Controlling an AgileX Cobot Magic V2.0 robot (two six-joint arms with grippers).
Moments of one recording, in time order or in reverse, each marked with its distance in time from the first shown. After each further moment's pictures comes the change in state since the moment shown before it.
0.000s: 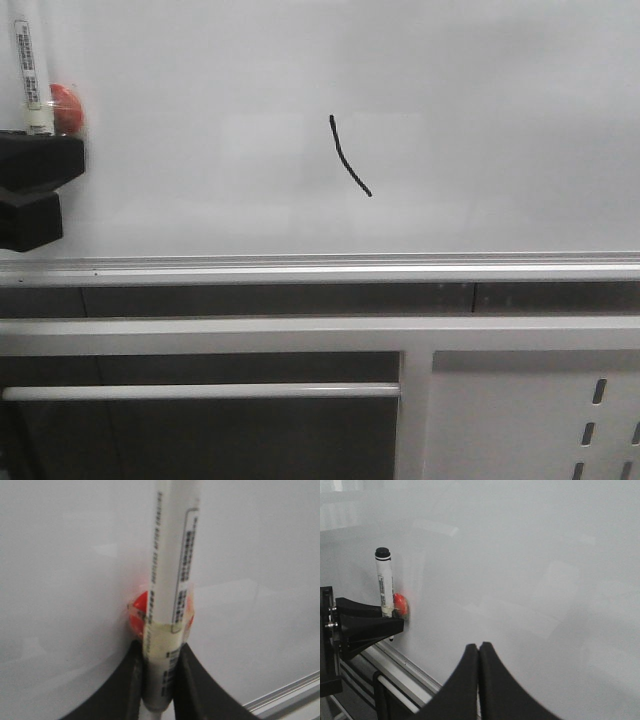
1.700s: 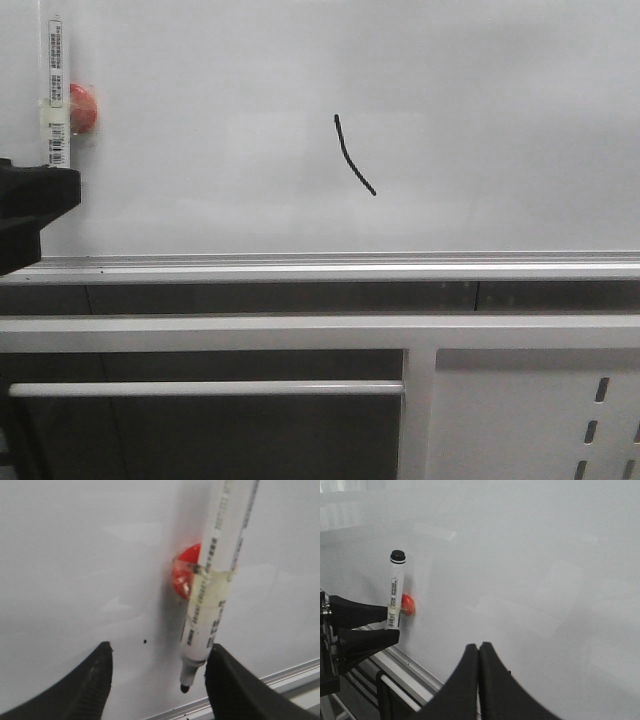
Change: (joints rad) left arm -0.004 0.002 0.035 -0.054 0.018 0.000; right arm 0.000 0.000 0.000 0.000 0.000 0.000
